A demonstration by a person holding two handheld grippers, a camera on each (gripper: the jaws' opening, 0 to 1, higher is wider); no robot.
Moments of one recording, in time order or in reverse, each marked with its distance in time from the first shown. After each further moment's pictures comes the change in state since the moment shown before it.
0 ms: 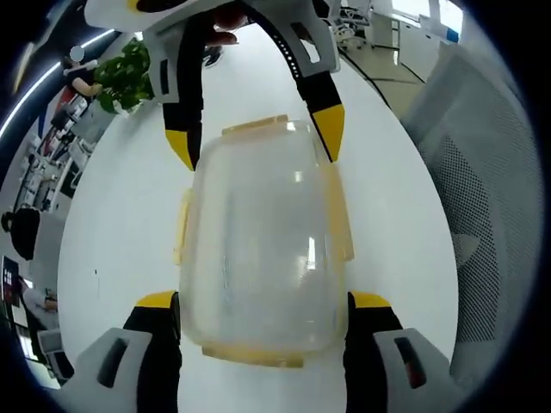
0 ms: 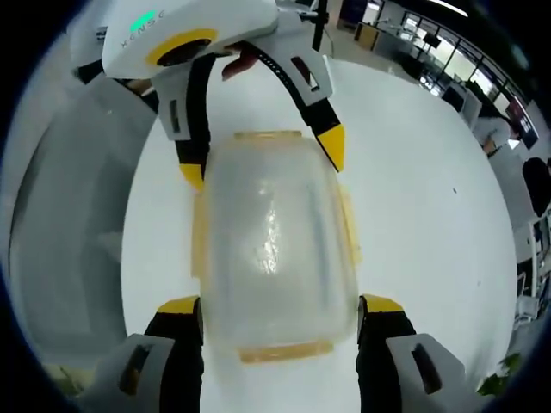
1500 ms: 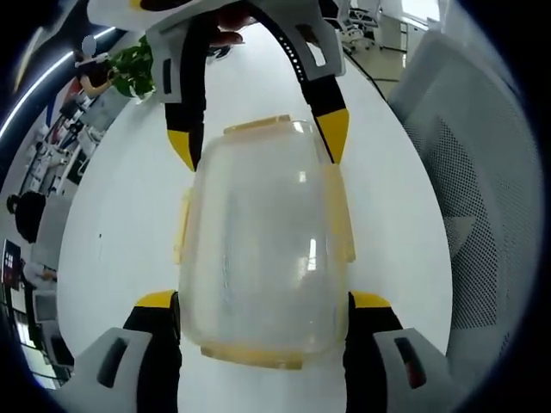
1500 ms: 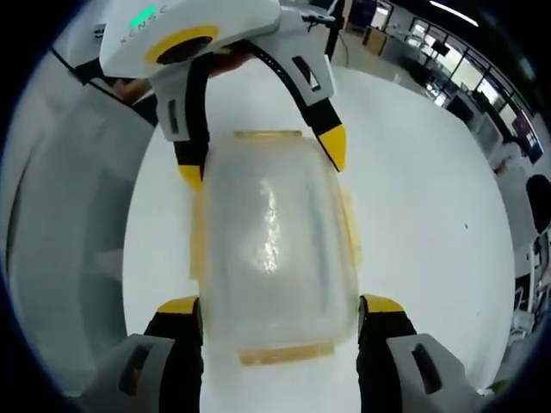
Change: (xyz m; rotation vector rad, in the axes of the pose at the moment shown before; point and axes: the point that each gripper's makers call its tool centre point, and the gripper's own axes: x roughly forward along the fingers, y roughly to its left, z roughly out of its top) left arm -0.027 -0.012 -0.052 -0.044 0.009 0.025; right arm 0.022 0.014 0.055 -0.041 0.001 0.001
